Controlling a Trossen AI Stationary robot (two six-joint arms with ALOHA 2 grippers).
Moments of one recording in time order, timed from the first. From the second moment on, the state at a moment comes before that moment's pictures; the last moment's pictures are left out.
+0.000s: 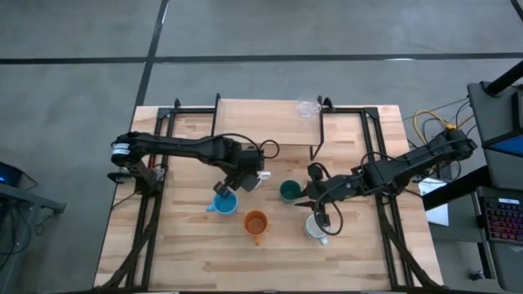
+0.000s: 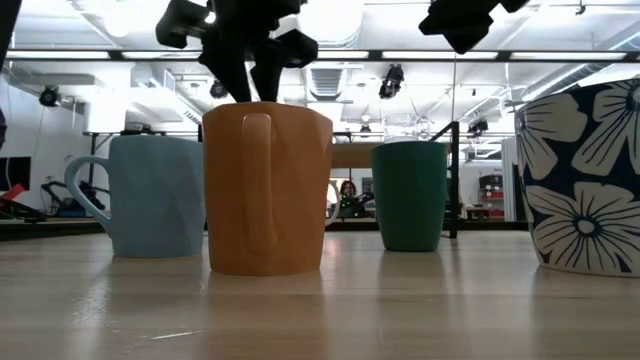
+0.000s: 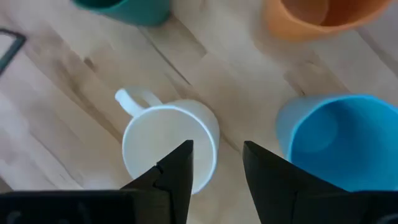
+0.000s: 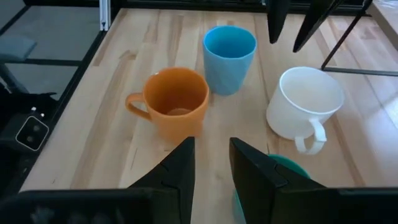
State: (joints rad) left arm -0.01 1.71 1.57 -1.12 0.01 0.75; right arm 0.36 1.24 0.90 -0.26 0.19 0.16
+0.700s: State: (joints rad) left arm 0.06 1.82 1.57 -1.12 0.00 0.82; right arm 0.36 1.24 0.90 -0.26 0.19 0.16
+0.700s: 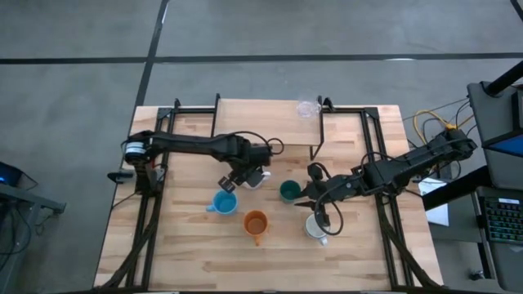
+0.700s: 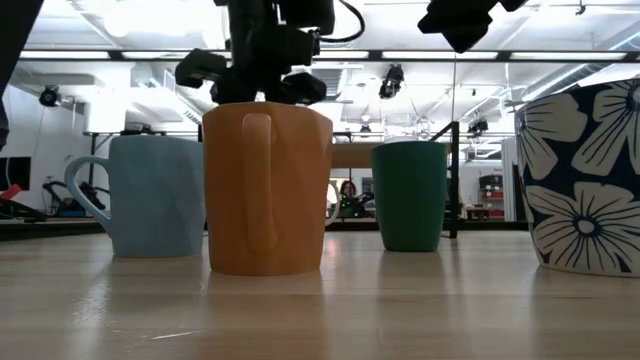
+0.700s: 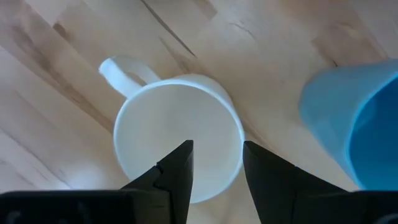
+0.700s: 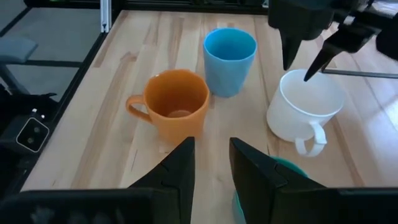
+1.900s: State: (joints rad) left arm 0.09 1.84 1.57 -1.06 -0.10 0.60; right arm 0.36 1.24 0.90 -0.26 0.19 0.16
